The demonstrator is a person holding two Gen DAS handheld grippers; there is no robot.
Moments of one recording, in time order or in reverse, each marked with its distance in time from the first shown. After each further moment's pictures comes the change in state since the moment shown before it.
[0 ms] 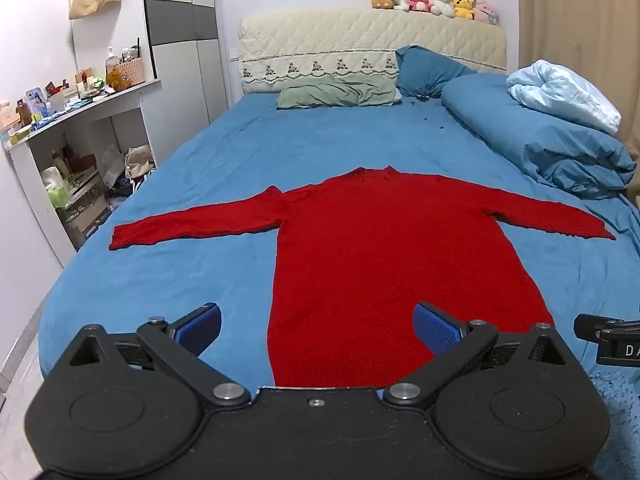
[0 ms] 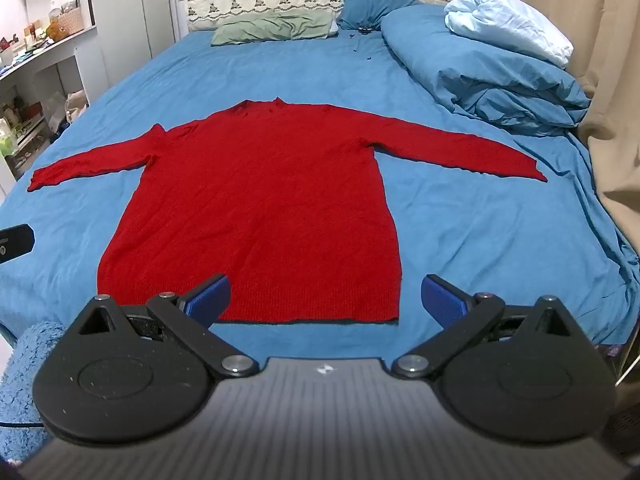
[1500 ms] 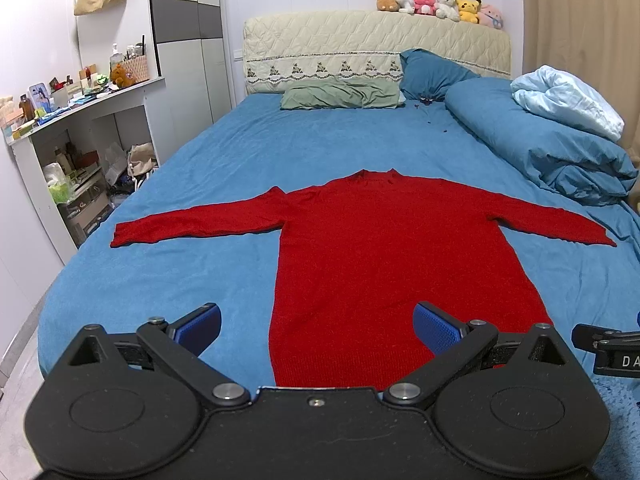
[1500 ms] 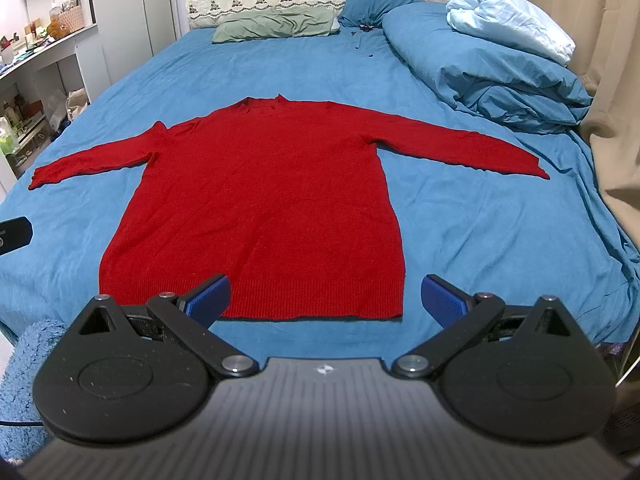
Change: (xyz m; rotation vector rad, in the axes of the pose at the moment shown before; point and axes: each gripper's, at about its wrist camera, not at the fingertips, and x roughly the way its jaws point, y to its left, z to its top) left arm 0.000 0.003 -0.002 -0.026 -0.003 -0.002; right arm 0.001 0.000 0.000 0.005 0.003 0.004
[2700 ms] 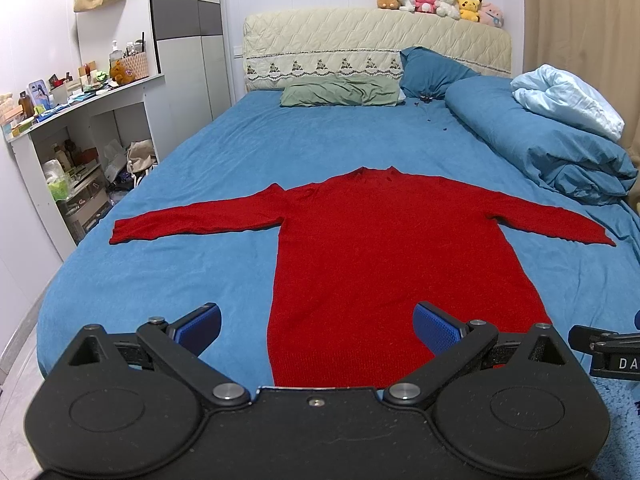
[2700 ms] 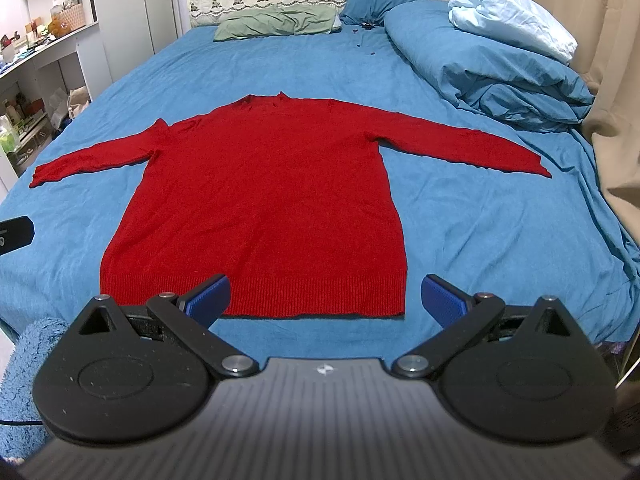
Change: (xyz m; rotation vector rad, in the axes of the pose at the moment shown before) left arm 0.002 0.000 0.002 0.000 0.008 -0.001; right arm 0.001 0.001 -0.001 0.004 0.005 0.002
